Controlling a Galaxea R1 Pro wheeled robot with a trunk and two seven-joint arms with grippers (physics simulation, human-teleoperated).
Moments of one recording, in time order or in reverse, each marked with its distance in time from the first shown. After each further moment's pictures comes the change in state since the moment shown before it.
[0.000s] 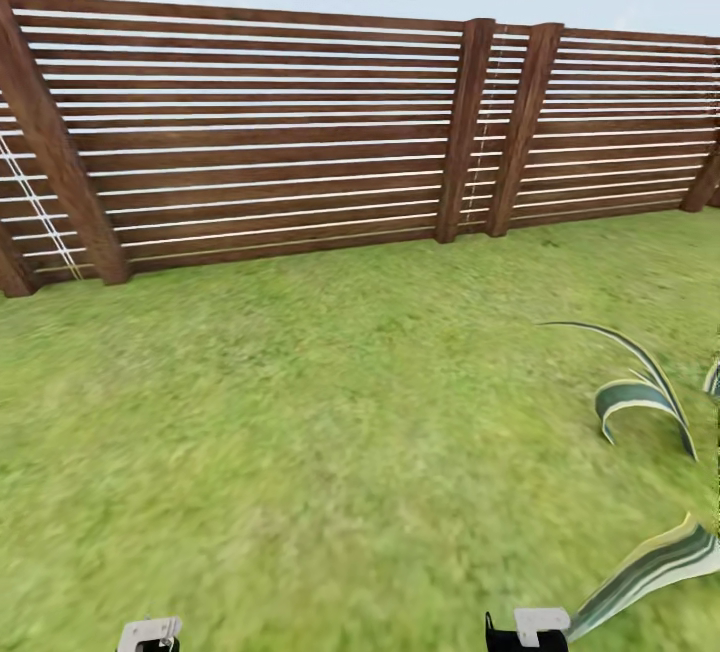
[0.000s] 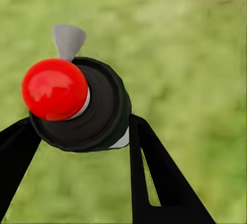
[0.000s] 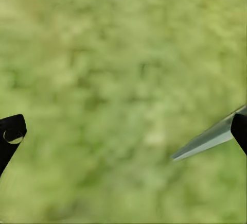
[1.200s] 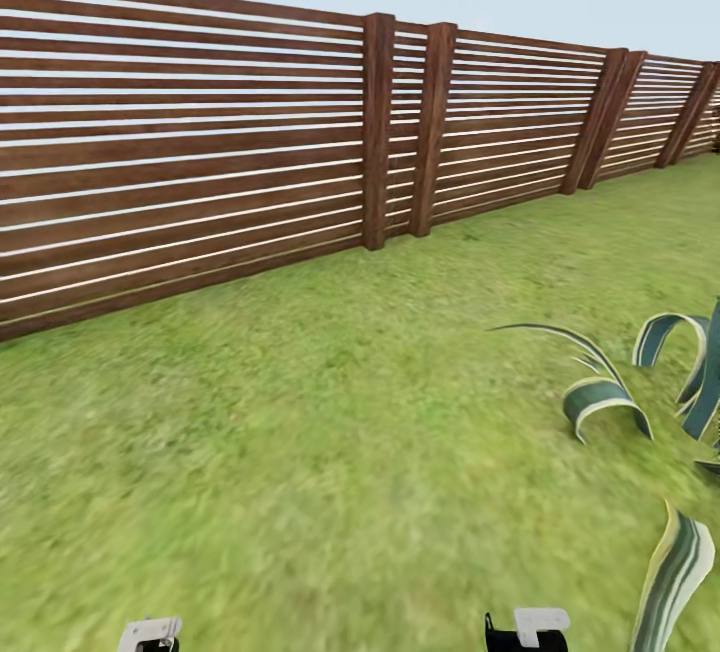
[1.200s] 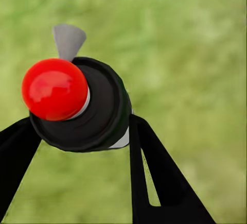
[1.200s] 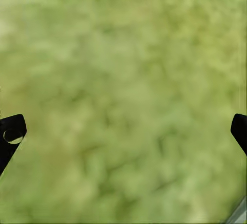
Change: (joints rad) left arm 0.000 0.000 0.000 0.000 -0.002 0.000 0.000; right arm 0.000 0.000 0.001 0.002 0.000 0.000 0.000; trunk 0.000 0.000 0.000
